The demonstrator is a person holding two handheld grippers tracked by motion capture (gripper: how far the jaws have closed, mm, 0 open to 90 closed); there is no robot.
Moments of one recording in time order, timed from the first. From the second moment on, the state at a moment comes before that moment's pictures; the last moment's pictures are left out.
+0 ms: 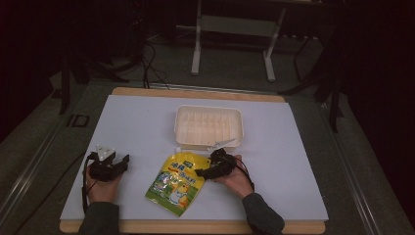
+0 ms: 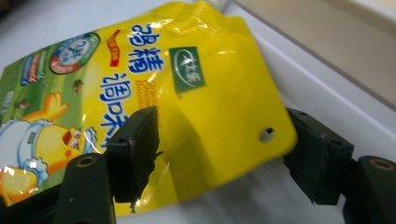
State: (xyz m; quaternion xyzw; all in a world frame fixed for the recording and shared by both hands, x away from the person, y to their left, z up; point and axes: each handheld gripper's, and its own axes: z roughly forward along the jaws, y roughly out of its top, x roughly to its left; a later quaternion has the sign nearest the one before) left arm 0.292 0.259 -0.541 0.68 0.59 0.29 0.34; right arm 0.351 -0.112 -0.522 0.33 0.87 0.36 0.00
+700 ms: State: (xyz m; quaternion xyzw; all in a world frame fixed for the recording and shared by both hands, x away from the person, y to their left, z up) left arm 0.292 0.259 -0.542 0.68 0.59 0.29 0.34; right arm 0.360 -0.092 -0.521 0.32 0.88 0.34 -0.05
